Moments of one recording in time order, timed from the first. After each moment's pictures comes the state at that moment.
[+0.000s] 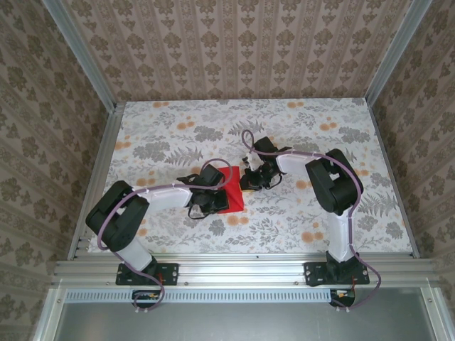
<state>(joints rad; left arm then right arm) -0.78 1.62 0.79 -0.31 0.26 -0.90 0.46 2.04 1.24 -0.46 -0.64 0.36</state>
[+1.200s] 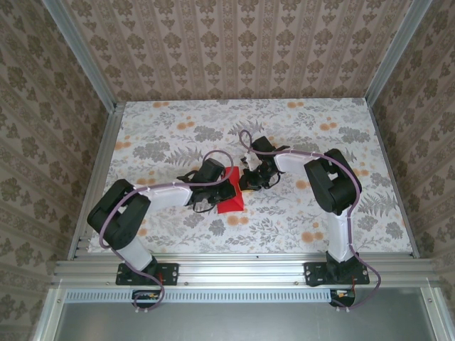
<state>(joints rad) -0.76 1.64 0.80 -0.08 0.25 -0.93 0.48 2.05 1.27 -0.51 -0.61 0.34</state>
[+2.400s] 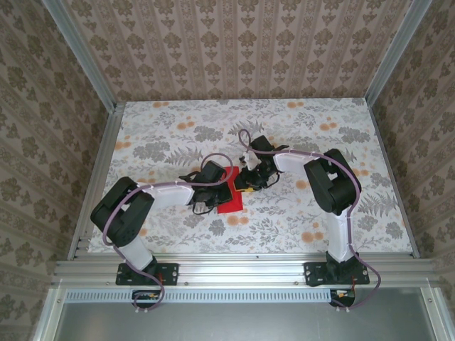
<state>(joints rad) -0.76 1.67 0.81 -0.16 0.20 -0.95 0.48 2.05 1.28 -0.50 -0.65 0.37</state>
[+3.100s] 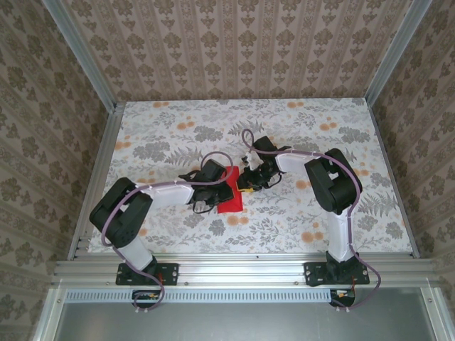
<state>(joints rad) -0.76 1.65 0.83 -0.18 0.19 -0.95 0.46 2.05 1.25 -0.47 -0.67 0.40</state>
